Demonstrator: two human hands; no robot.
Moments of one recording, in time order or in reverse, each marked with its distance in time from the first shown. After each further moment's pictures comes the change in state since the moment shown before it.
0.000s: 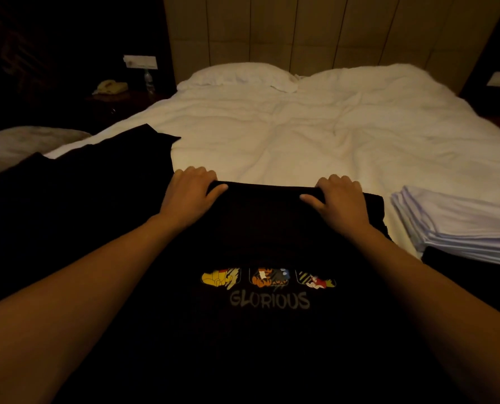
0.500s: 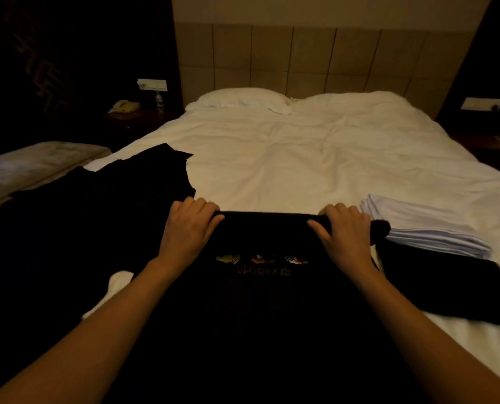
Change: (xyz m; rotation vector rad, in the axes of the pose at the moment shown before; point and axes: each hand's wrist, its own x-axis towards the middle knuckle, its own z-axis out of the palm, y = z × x) left_hand -0.116 0.049 -0.102 0.038 0.356 0.119; right_hand -0.110 -0.028 -0.113 0.103 0.201 0.060
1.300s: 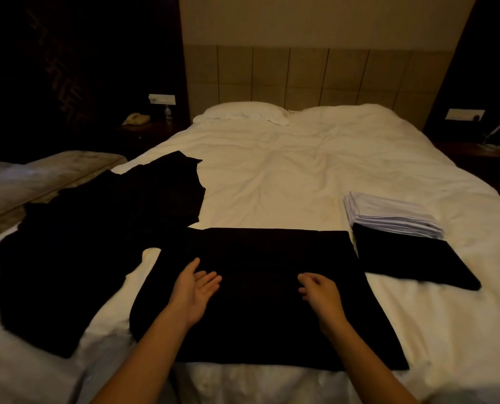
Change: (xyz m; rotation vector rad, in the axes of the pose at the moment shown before) left_hand -0.106 0.090 -0.109 -1.647 -0.201 -1.838; right_hand -0.153 -0.069 -0.060 0.982 -0.434 1.027
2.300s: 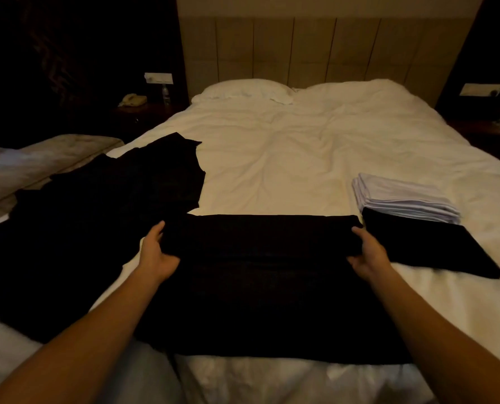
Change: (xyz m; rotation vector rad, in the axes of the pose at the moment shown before) left_hand 0.062 0.064 -0.035 -0.250 -0.054 0.113; right_hand 0.108 -0.015 -0.063 0.787 0.107 0.214
